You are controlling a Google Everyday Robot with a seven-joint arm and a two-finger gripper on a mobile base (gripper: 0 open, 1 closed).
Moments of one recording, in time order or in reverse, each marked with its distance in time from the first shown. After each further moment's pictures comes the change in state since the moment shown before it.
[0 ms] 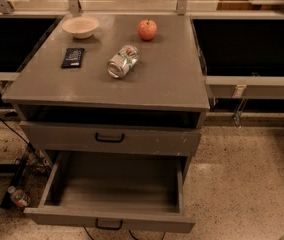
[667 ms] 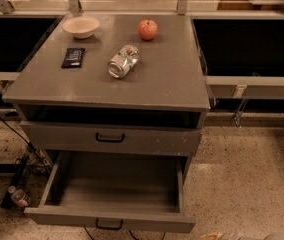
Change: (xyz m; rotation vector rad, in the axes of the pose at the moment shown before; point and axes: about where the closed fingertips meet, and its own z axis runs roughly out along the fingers) arm -0.020 -0.034 0.041 0.088 -0.127 0.125
